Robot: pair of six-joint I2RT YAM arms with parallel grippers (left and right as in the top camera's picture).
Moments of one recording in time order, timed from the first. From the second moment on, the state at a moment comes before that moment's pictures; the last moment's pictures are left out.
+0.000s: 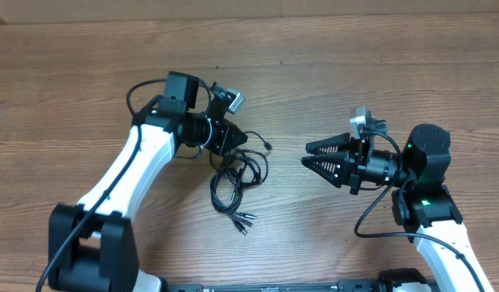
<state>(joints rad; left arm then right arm) -0.24 1.66 1.17 -0.64 0.71 0.16 0.08 1.03 0.60 0.17 -1.22 0.28</state>
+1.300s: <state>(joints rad) -0.27 1.72 1.17 -0.87 0.21 -0.27 0.08 1.06 0.60 0.17 -1.22 0.28</state>
